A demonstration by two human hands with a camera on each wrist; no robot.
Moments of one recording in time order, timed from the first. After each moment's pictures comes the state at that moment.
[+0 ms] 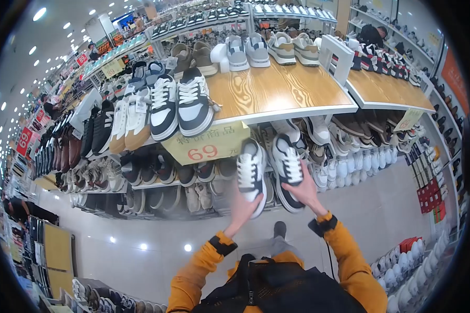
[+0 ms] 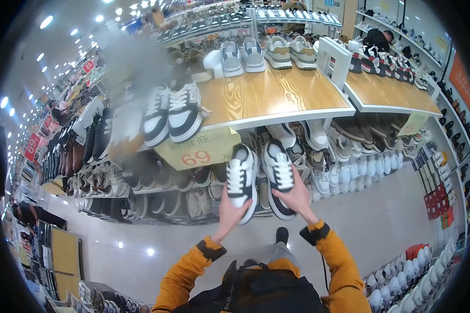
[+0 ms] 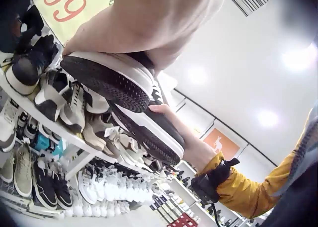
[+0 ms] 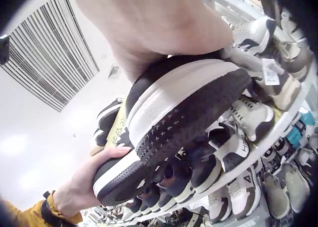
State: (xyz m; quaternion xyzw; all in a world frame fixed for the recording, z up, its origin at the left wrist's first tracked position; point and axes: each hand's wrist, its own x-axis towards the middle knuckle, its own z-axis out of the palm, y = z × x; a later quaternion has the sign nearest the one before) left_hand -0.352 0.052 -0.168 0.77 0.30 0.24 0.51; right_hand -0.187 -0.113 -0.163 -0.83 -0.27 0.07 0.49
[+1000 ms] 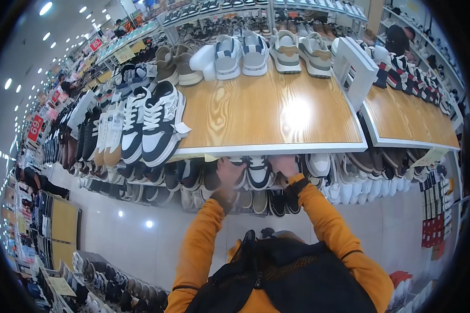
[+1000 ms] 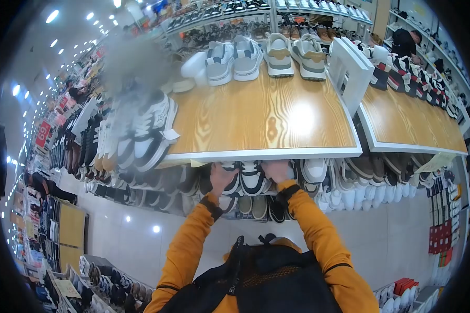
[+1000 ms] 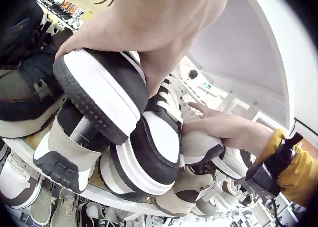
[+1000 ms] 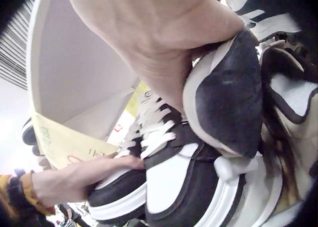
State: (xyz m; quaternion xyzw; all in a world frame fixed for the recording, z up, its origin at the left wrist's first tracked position) left_hand -0.124 0.168 -0.253 0.82 0.48 0.23 0.21; right_hand 0.059 0.036 -0.269 -0.84 -0.50 -0.12 0.19
